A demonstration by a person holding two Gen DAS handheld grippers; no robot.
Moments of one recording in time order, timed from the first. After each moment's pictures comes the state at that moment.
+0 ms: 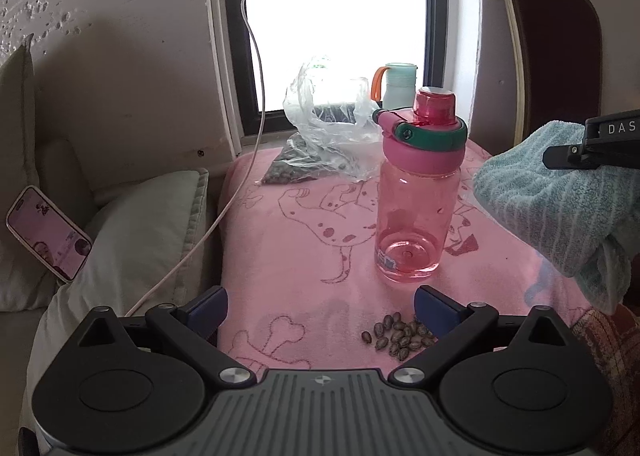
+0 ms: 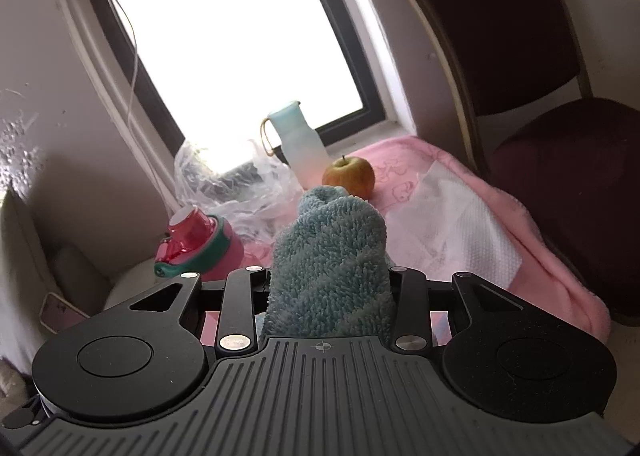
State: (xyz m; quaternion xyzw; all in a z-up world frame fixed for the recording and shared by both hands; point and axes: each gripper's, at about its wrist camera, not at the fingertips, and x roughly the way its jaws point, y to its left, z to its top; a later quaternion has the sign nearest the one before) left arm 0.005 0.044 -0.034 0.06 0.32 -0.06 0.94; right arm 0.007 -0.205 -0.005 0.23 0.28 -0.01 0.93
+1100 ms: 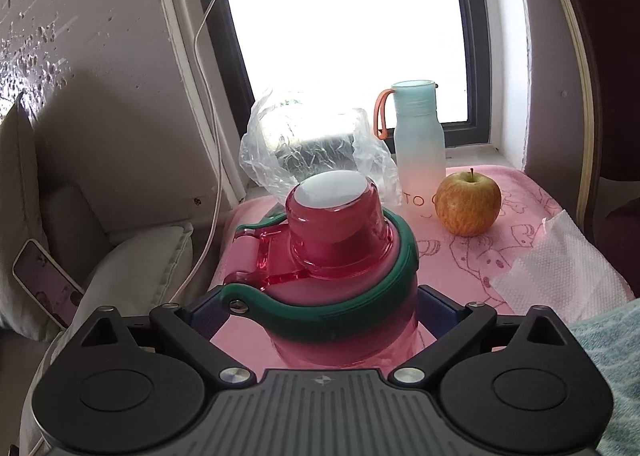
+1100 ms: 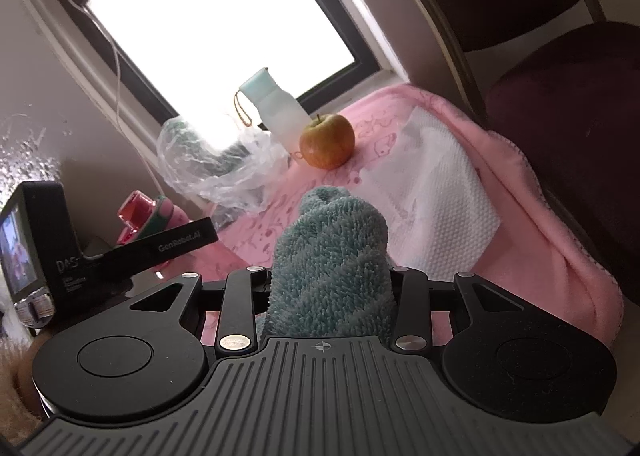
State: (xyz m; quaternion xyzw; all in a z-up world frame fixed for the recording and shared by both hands) left arm 0.118 -0.080 -0.040 0.10 0.30 0.05 0.95; right arm 0.005 -0.287 -0.056 0.29 0.31 0.06 0.90
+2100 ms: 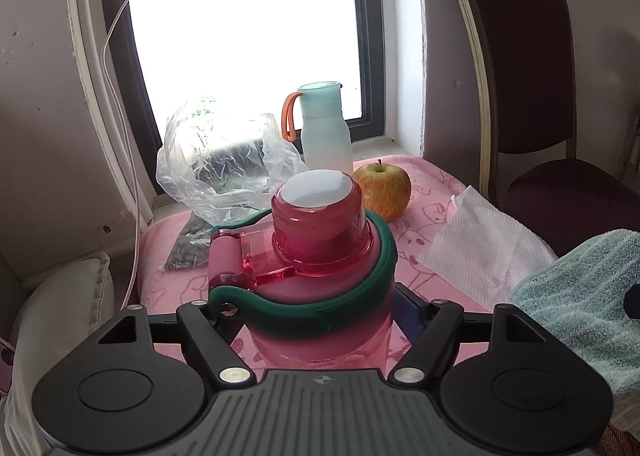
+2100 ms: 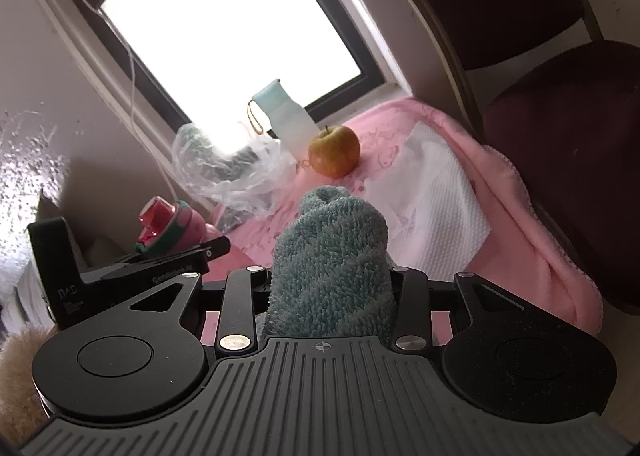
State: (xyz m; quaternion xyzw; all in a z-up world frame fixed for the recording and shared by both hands) left arm 0.116 -0.044 -0.037 0.11 0.31 -0.14 0.94; right arm -0.012 -0.290 -0.039 0.29 0.30 0.06 0.91
